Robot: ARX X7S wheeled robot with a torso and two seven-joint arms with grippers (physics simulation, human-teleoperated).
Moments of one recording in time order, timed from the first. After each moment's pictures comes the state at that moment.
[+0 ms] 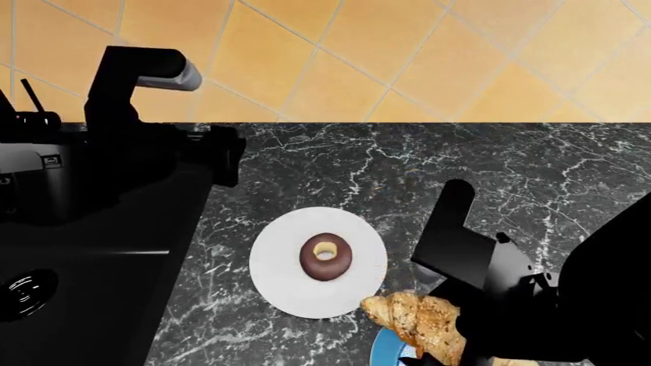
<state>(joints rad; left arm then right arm) -1.22 -0.66 0.42 -0.03 -1.47 -1.21 -0.45 1.45 0.86 -0.91 -0.43 2.08 1.53 0.53</state>
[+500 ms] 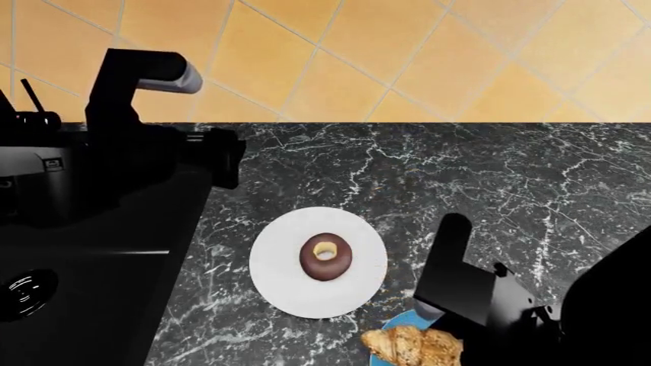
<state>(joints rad) -1.21 -0.66 0.43 -0.02 -1.47 -1.20 -0.45 1.39 0.91 -0.95 -0.52 2.05 1.48 0.47</state>
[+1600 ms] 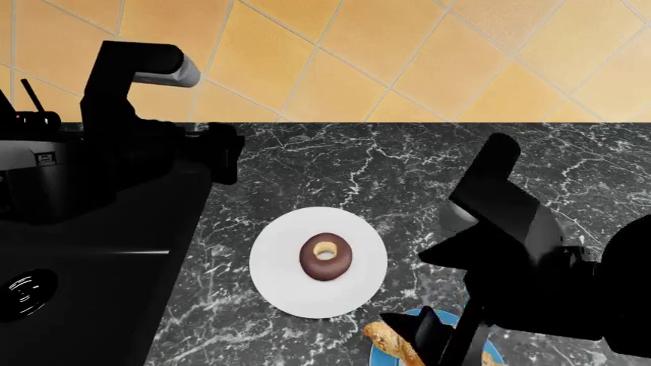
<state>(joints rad) -1.23 -0.67 0.44 -0.02 -1.50 -1.20 -0.47 1.46 0.98 -0.85 -0.46 2.06 1.29 0.40</state>
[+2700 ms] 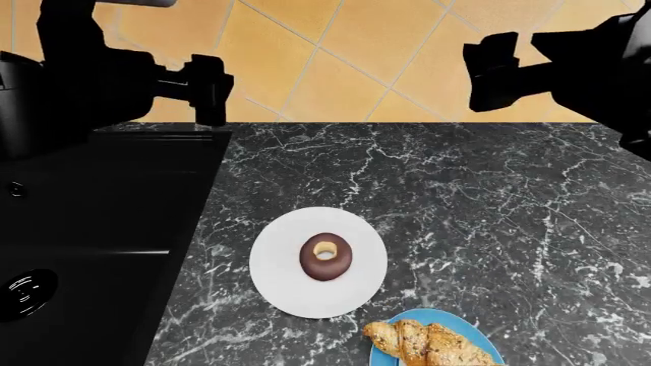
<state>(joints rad) -1.47 -0.64 0.47 -0.11 -1.52 -1.27 -0.51 1.51 0.90 -0.71 -0.09 1.62 0.92 0.49</state>
